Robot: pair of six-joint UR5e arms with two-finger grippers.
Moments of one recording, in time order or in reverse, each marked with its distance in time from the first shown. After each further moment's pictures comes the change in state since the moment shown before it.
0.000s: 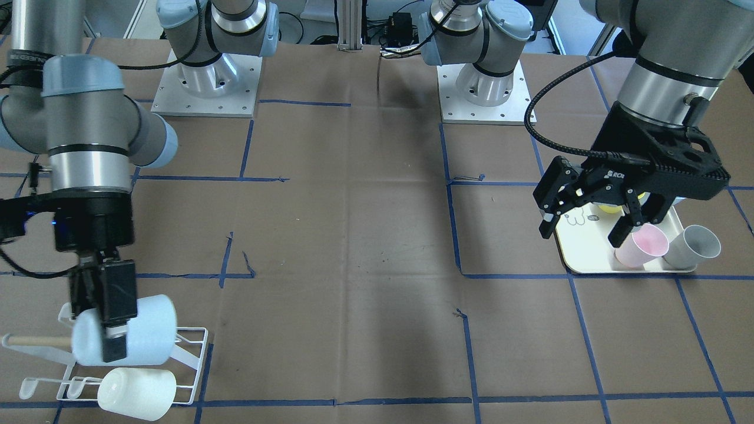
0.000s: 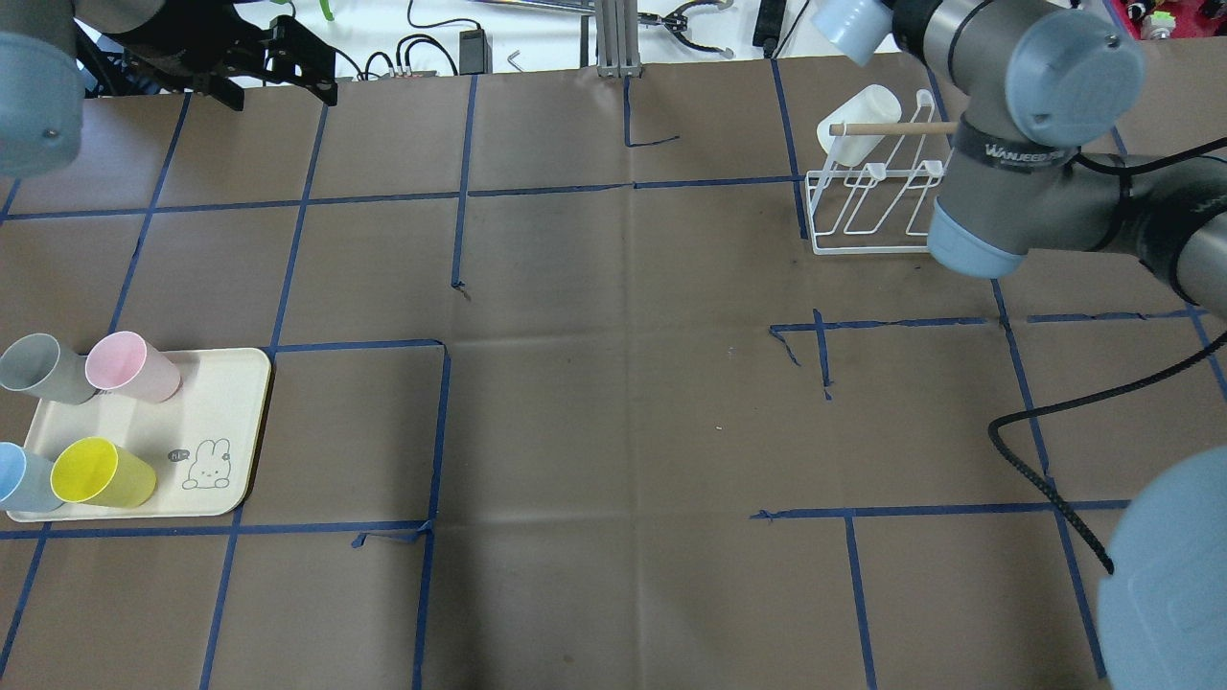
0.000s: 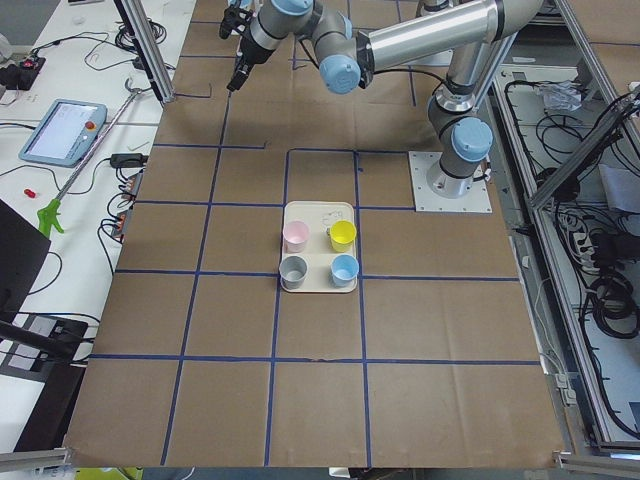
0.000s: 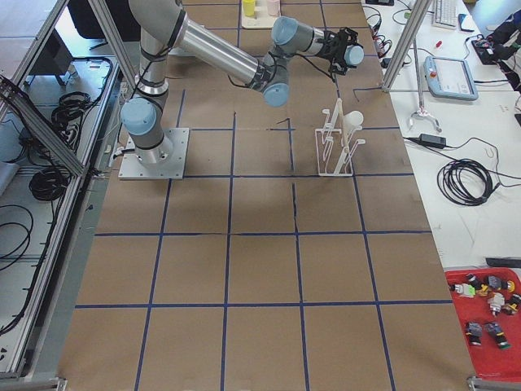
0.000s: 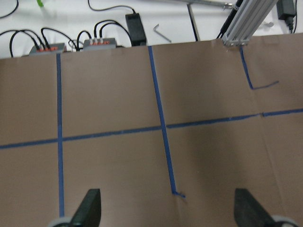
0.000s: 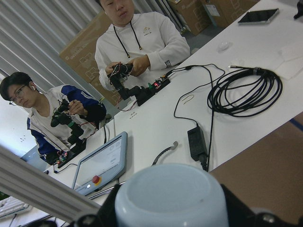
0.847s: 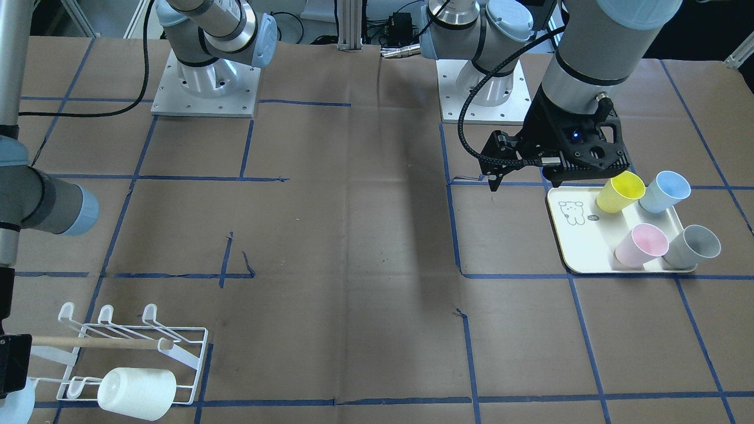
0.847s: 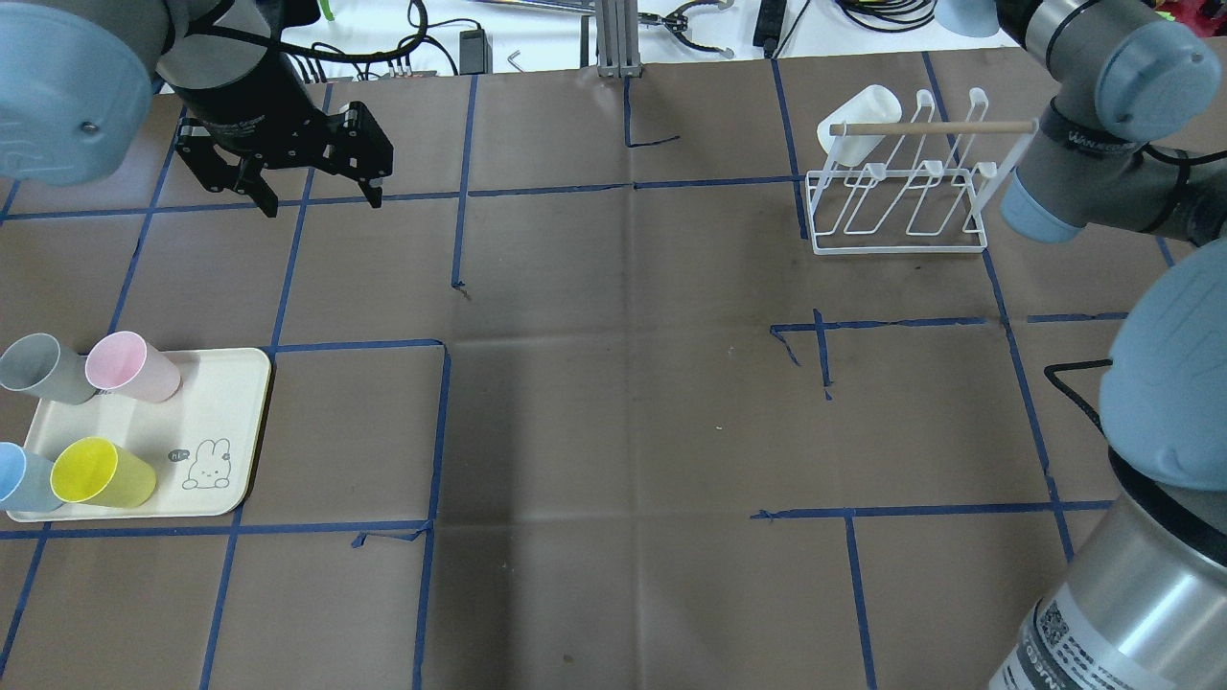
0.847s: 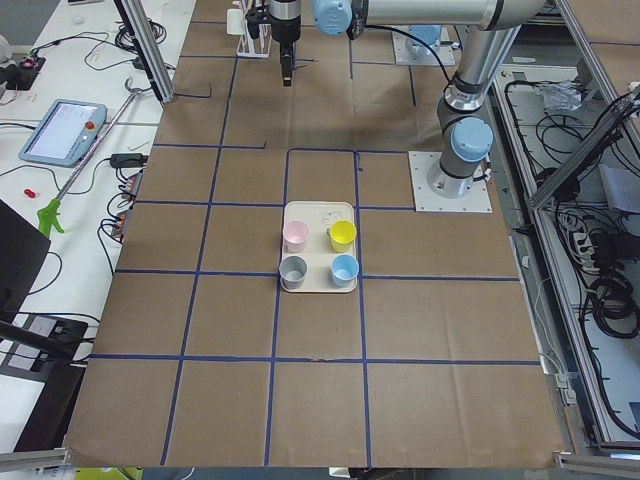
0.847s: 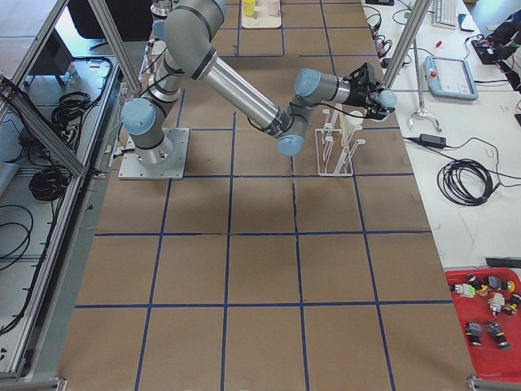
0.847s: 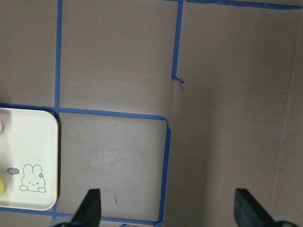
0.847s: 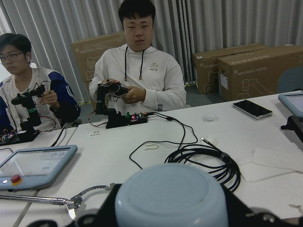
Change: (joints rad) left arm -0.112 0.017 -0.029 -0.182 0.137 -0.146; right arm -0.159 0.223 -0.136 -0.201 0.133 -0.497
